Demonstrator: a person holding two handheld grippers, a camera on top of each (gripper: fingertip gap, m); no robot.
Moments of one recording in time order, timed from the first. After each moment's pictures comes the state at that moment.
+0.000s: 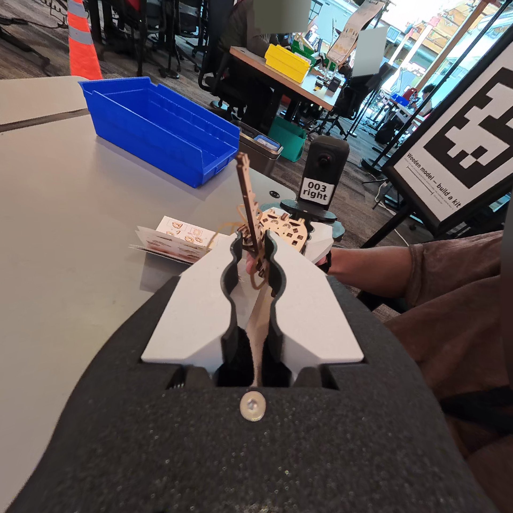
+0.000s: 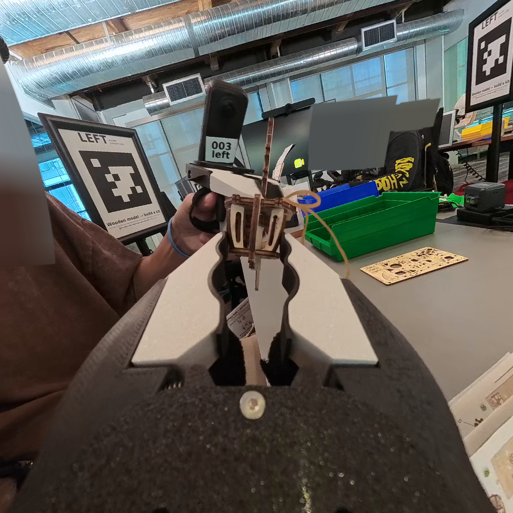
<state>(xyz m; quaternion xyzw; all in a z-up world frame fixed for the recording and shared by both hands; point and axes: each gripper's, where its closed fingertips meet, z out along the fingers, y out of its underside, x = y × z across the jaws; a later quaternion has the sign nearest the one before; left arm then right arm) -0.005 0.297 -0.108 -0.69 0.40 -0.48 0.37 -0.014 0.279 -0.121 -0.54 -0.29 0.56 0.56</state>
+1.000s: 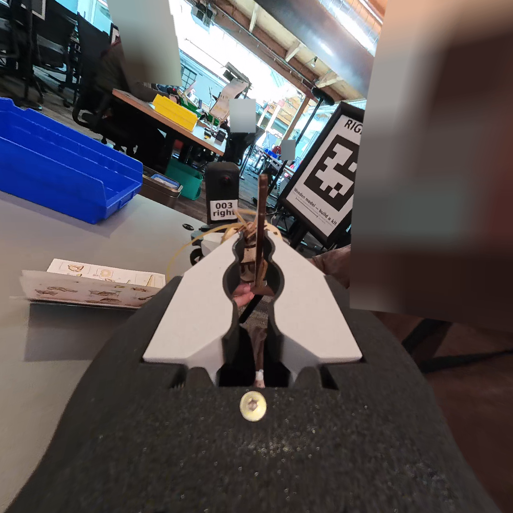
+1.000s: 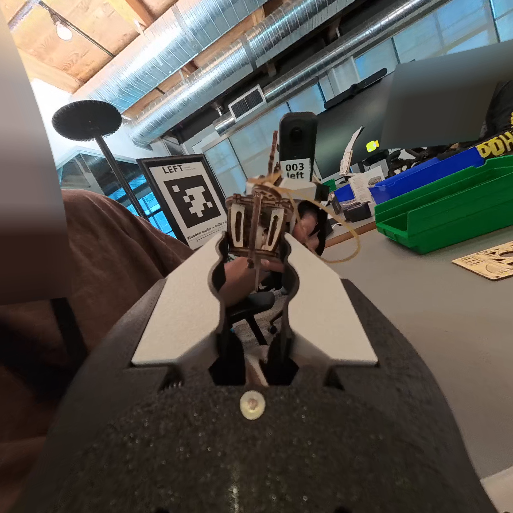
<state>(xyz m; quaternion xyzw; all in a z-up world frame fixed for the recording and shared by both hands) -0.005 0.273 -0.085 -0.55 0.40 -0.66 0.31 -0.010 0.260 -0.110 -0.50 -0.28 0.68 0.45</state>
